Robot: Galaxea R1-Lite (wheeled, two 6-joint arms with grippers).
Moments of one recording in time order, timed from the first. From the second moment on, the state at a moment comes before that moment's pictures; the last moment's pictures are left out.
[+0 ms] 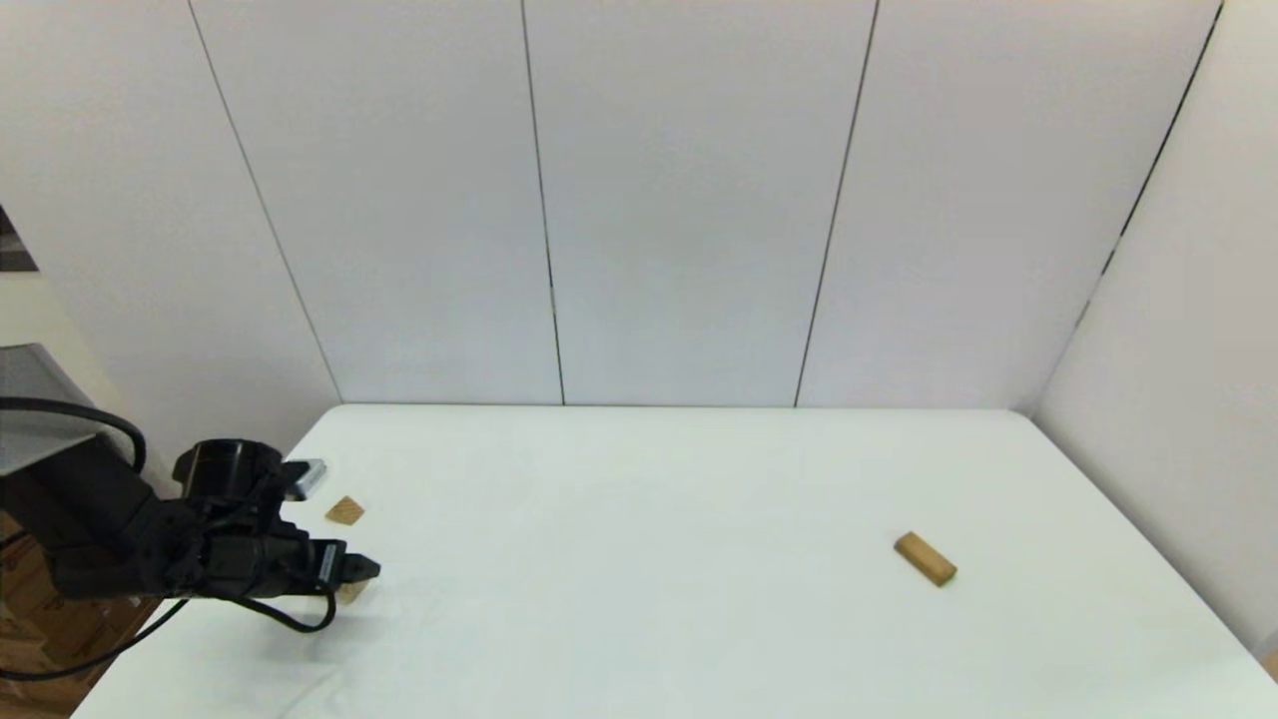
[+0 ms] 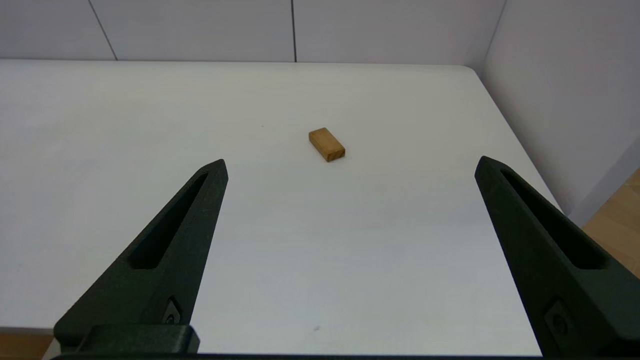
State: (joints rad) left arm 0.16 2.16 -0.68 -0.48 -0.18 0.13; right arm 0.00 0.00 -0.05 0.12 0.00 0.00
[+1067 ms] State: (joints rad) left arm 0.16 2.20 -0.68 -0.48 -0.17 0.15; right arm 0.00 0.00 -0.05 0.12 0.00 0.00
